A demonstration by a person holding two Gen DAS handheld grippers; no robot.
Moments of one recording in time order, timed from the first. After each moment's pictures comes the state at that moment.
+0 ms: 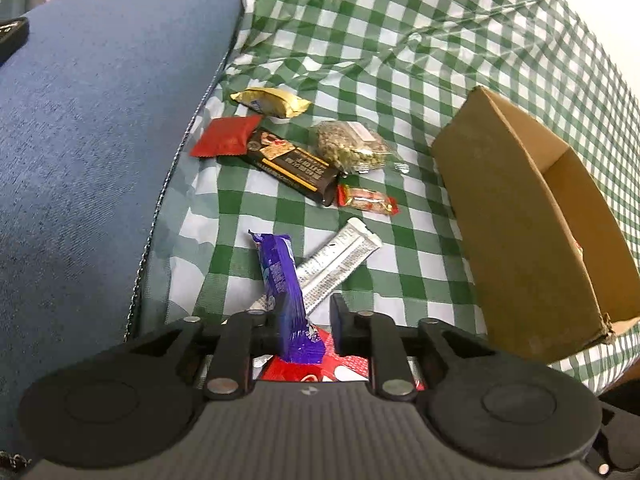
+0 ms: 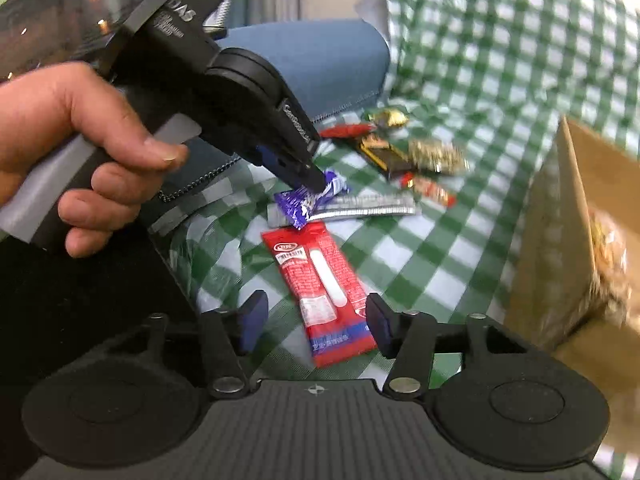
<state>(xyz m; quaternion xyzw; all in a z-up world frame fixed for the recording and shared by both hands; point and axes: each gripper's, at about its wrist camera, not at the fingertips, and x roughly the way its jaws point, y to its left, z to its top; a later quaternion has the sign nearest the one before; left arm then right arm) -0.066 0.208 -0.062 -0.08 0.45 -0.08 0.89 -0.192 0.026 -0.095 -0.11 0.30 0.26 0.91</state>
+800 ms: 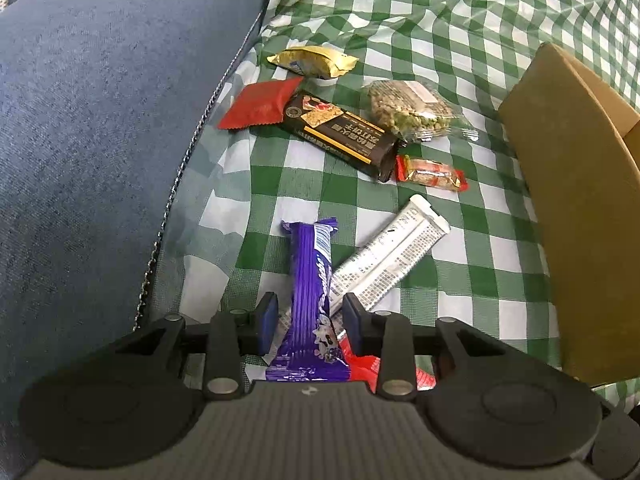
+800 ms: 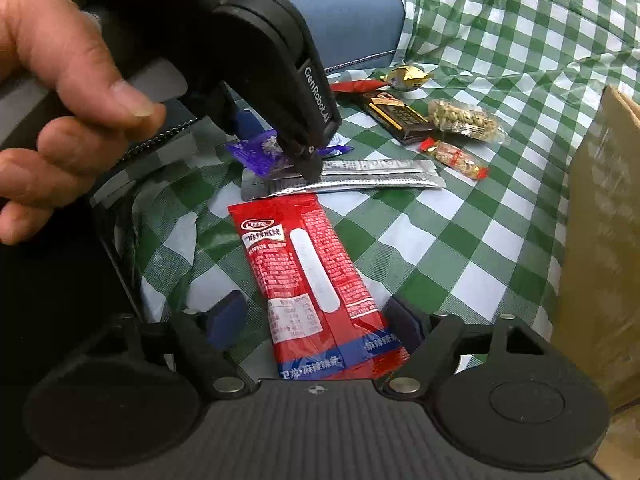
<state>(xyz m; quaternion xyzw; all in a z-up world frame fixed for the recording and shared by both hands) -0.031 0.195 -0.089 -0.03 0.50 0.00 0.86 -0.135 0.045 -0.147 -0.11 0.34 0.28 0.89</state>
